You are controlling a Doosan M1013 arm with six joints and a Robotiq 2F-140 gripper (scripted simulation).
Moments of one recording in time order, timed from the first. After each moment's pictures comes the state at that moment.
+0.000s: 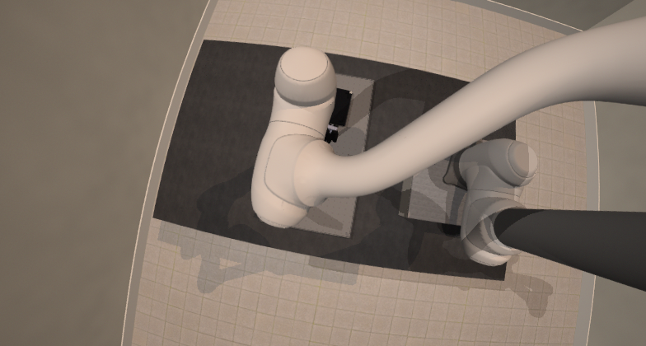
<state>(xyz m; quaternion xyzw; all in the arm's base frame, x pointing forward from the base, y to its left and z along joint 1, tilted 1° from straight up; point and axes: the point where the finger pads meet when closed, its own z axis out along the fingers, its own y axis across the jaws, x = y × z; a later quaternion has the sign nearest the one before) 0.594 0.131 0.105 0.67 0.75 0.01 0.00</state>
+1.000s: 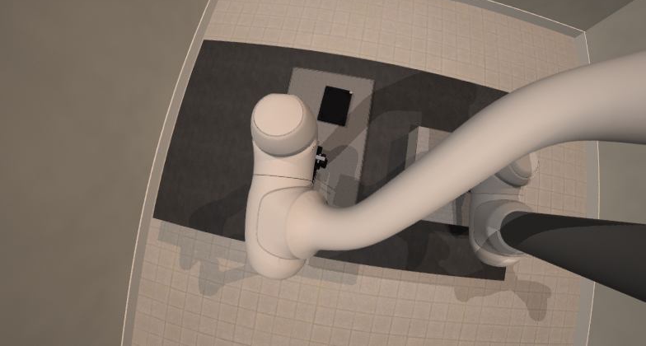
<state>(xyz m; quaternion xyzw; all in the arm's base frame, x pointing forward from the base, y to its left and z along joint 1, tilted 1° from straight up) 0.595 0.218 0.108 0.67 0.75 0.01 0.00</state>
